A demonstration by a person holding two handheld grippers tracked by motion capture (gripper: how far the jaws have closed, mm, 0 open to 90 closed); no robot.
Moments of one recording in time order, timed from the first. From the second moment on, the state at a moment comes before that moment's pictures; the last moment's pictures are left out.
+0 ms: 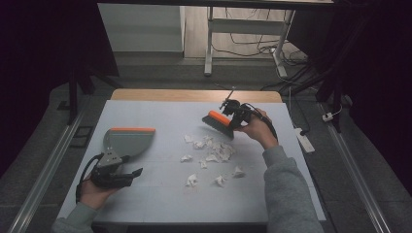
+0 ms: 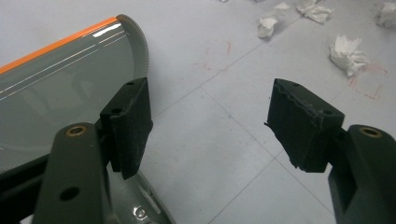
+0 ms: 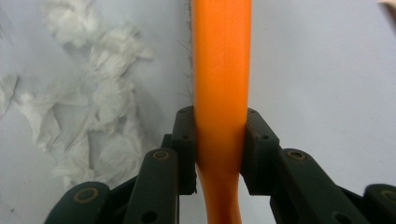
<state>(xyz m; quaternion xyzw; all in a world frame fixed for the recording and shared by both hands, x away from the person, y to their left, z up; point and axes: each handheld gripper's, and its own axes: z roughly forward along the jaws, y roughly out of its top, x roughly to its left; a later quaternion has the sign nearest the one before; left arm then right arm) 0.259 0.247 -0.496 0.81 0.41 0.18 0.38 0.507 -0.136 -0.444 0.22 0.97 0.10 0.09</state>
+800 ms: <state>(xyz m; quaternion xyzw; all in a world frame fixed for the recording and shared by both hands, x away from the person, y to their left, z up) 0.259 0.248 -0.494 0.81 0.41 0.18 0.39 0.476 -0.077 -0.429 0.23 0.95 0.19 0.03</state>
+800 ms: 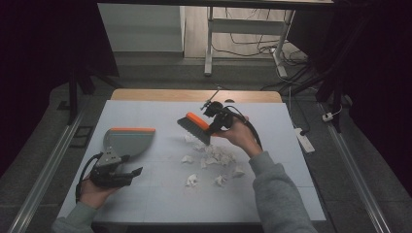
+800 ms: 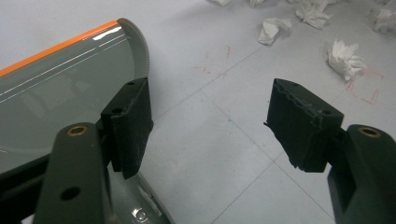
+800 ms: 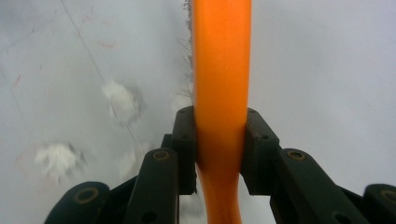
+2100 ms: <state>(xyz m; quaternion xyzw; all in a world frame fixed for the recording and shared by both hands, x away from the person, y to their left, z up) 0.259 0.246 -0.495 0.81 0.41 0.18 0.39 0.464 -0.119 -0.428 0.40 0.88 0.26 -0.04</state>
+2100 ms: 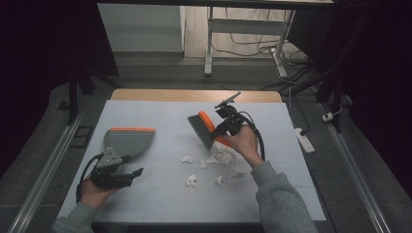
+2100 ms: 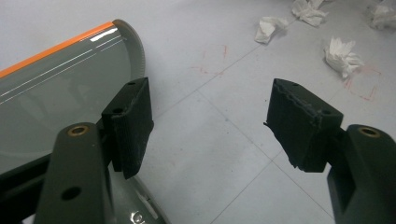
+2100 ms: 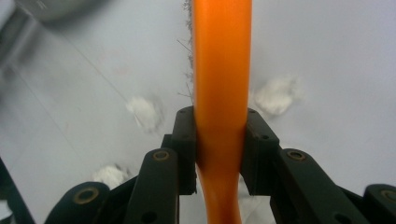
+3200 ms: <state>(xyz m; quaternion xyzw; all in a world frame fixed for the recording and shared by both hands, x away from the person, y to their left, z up) 0.260 0.243 -0.498 0.81 0.40 0.18 0.38 0.411 -0.036 -0.467 0.27 0.94 0.21 -0.07</state>
